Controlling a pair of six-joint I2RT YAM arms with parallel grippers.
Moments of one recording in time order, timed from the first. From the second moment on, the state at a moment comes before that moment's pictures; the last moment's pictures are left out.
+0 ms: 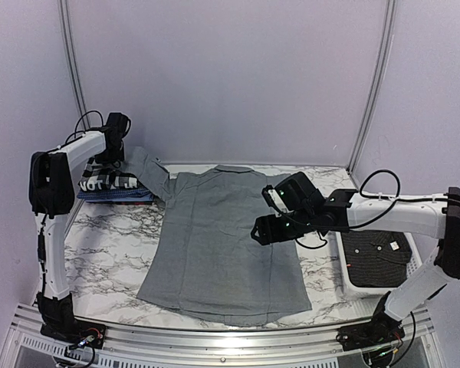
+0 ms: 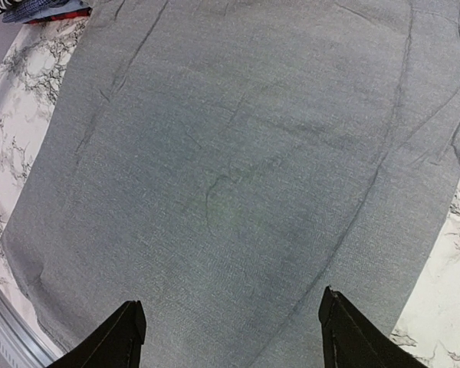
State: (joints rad) left arm -0.11 2.26 2.03 -0.65 -0.65 -0.24; right arm 0.84 1.50 1.02 -0.40 0.04 0.49
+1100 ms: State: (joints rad) left arm -0.44 1.81 1.81 -0.65 -0.22 -0.30; right arm 0.78 1.53 1.04 -0.32 0.07 0.49
